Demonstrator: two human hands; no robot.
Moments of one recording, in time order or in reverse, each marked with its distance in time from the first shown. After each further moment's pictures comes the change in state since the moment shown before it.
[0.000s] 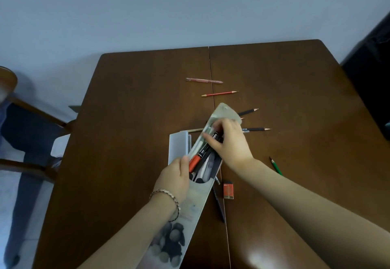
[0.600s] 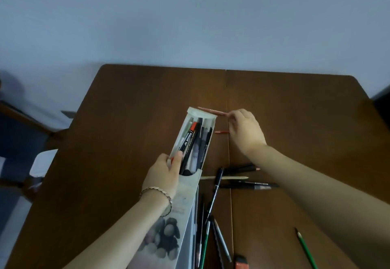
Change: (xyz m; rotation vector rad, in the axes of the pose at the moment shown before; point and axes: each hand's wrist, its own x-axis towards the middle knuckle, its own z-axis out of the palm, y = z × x) left_hand 0.141 0.020 -0.044 -0.007 0.112 -0.120; right_hand 0.184 0.035 0.011 -0.400 -0.012 -0.141
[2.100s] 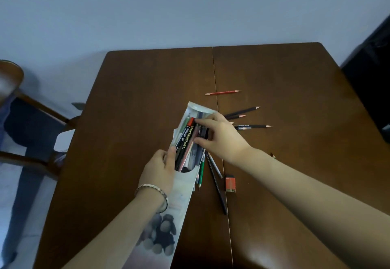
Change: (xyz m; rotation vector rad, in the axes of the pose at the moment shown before) left_hand -0.148 -0.055 -0.004 -0.015 0.061 0.082; right_hand -0.181 -0.087 -0.044 0.368 -0.250 -0.044
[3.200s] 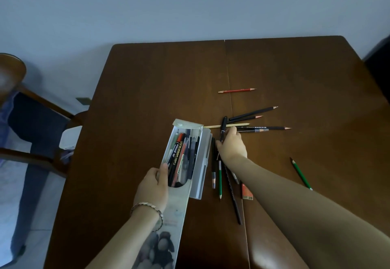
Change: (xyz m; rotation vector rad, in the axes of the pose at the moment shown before) left_hand 0.022 -0.061 -0.002 0.002 -0.027 -0.154; right_hand 0.050 0.061 0.077 -0.009 0.120 0.670
